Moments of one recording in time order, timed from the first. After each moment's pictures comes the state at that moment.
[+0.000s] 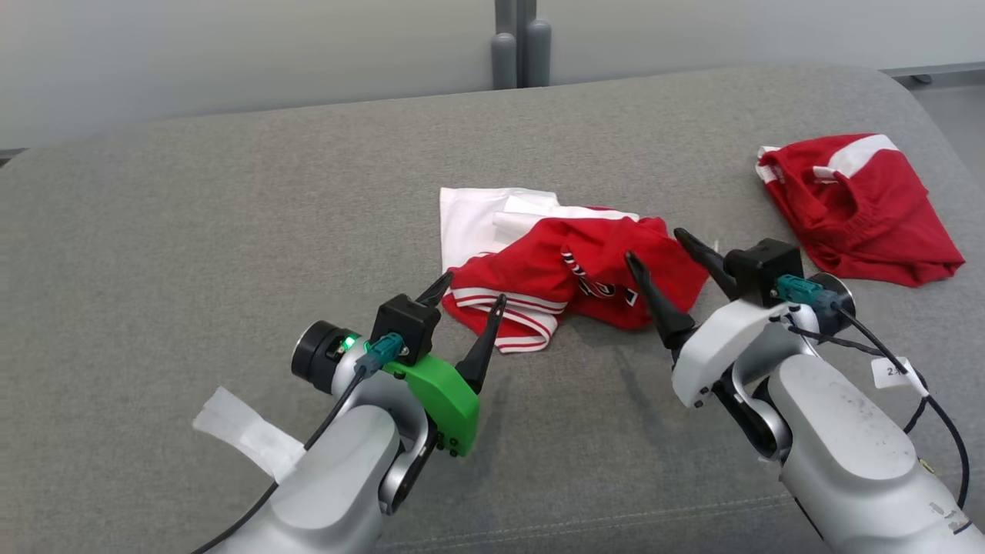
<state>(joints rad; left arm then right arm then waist) -0.55 0.03 -0.85 0.59 -0.54 0.06 -0.25 -0.39 -0.21 0.53 0.41 0.35 0.04 -0.13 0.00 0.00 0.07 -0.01</state>
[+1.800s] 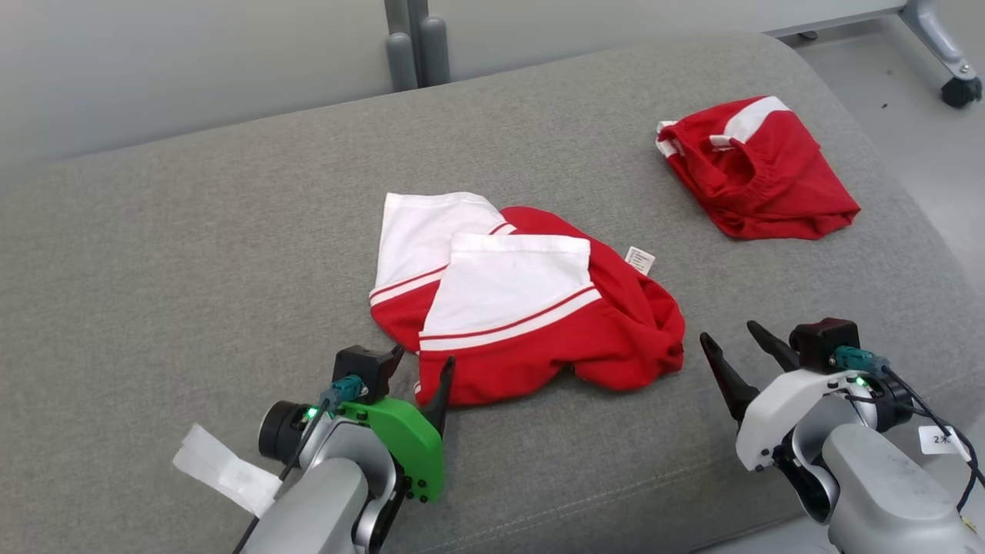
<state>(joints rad) -0.43 0.04 -0.79 0.67 -0.62 0.10 -0.20 -0.32 -0.24 0.49 0.73 0.43 0.10 -0.22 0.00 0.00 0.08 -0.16</state>
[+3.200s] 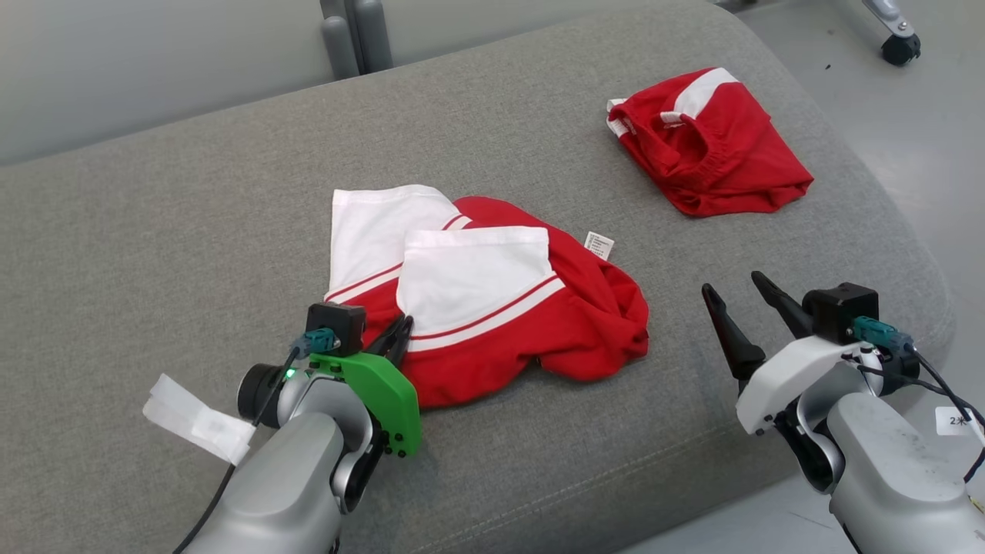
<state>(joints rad) -0.55 0.04 -0.77 0.80 -0.70 0.00 -0.16 -0.33 -0.24 0.43 0.60 0.40 0.09 -0.25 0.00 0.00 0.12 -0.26</state>
